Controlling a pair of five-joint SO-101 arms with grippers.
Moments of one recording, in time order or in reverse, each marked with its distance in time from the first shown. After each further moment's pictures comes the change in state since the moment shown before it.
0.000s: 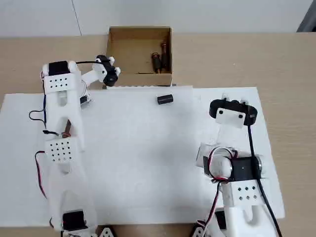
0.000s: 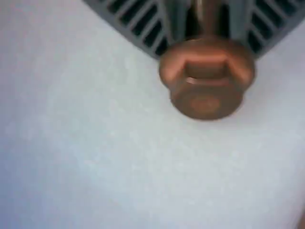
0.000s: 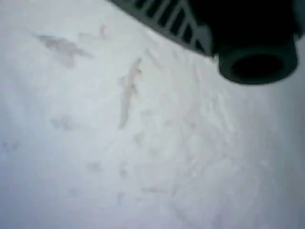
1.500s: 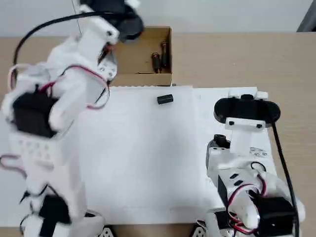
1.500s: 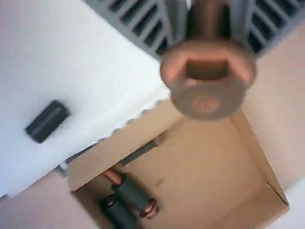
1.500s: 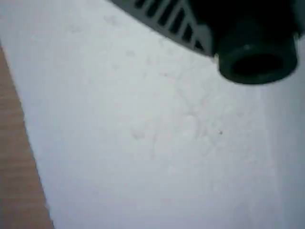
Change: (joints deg) left arm 22.5 -76.9 26.8 -0.1 47.6; right arm -0.2 -11.4 -21.3 10.8 15.0
